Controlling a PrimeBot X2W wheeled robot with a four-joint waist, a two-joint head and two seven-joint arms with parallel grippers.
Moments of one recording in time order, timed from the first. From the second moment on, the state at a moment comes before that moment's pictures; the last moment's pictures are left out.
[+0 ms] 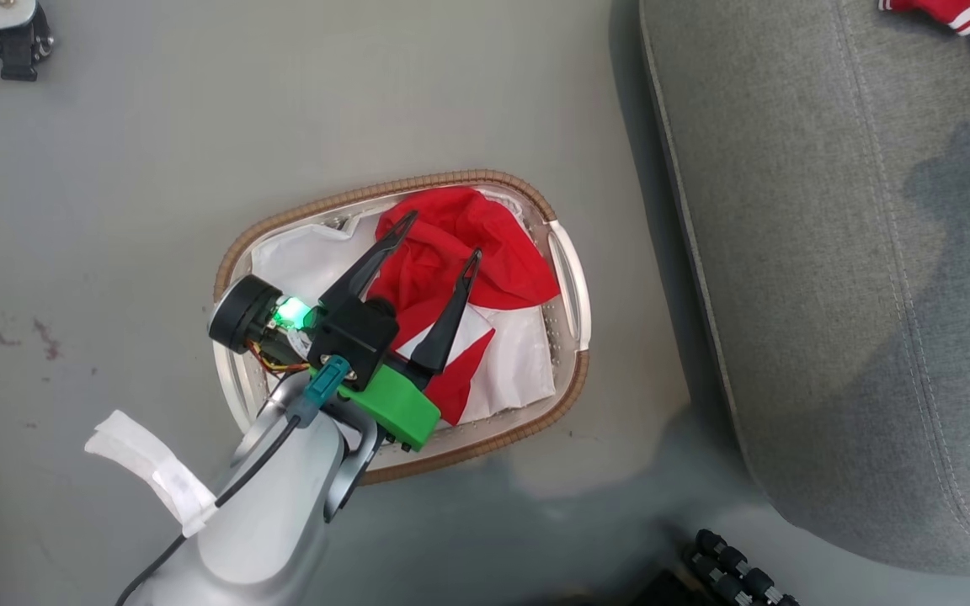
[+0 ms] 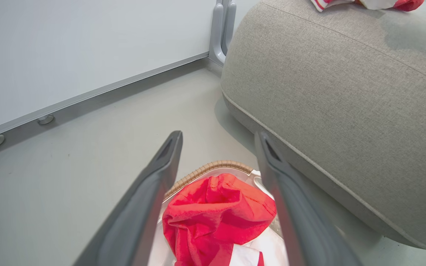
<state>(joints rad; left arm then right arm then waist) -0.54 0.15 -0.59 0.38 -0.17 -0.13 -0.26 -0.83 -0.26 -0.40 0.59 -0.15 0.13 -0.26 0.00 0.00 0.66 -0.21</state>
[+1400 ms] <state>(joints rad) -0.25 0.05 -0.27 0.34 -0.27 -0.12 -0.26 -0.55 -0.11 -0.17 0.50 -0.01 0.13 -0.26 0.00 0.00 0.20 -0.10</state>
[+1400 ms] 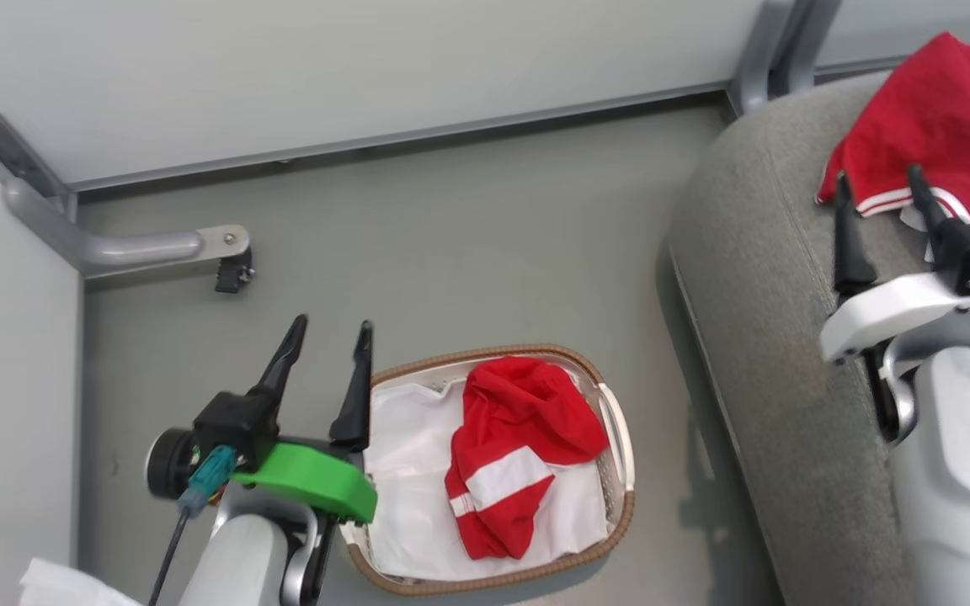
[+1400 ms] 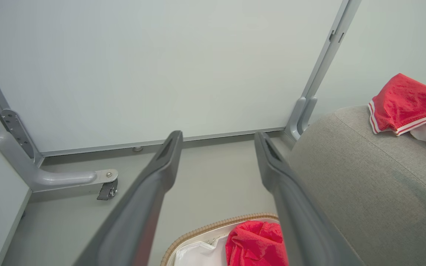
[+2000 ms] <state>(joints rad) -0.05 0.05 -0.15 0.33 -0.31 -0.11 -0.26 -0.23 -0.05 -0.06 0.44 0.20 0.13 -0.26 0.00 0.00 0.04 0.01</state>
